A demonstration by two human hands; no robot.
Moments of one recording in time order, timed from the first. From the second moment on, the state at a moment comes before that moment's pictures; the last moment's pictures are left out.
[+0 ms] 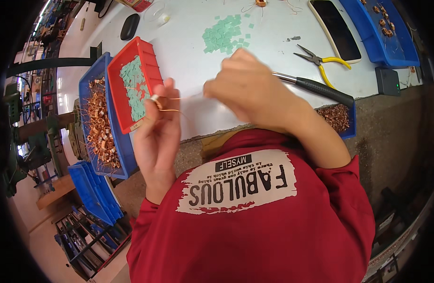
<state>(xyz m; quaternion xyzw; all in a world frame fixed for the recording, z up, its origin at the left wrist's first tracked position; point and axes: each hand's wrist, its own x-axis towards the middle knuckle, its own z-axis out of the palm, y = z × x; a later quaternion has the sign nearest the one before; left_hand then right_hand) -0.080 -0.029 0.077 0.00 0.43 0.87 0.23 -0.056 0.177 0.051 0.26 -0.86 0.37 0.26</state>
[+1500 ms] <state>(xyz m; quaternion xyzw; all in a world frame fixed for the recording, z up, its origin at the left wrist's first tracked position) -0.052 -0.014 0.078 0.15 0.67 0.64 0.34 -0.056 0.225 0.072 -0.01 -0.60 0.72 0.34</state>
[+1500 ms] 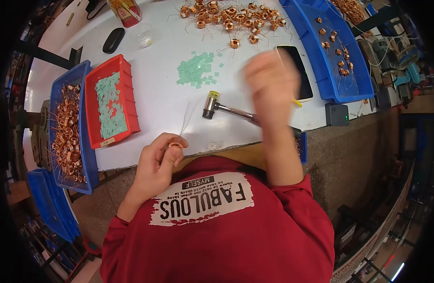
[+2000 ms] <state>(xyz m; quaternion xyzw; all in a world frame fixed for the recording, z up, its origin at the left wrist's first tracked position) -0.070 -0.037 0.055 0.04 0.64 0.69 0.33 -0.119 0.244 0.008 0.05 -0.98 0.18 0.07</state>
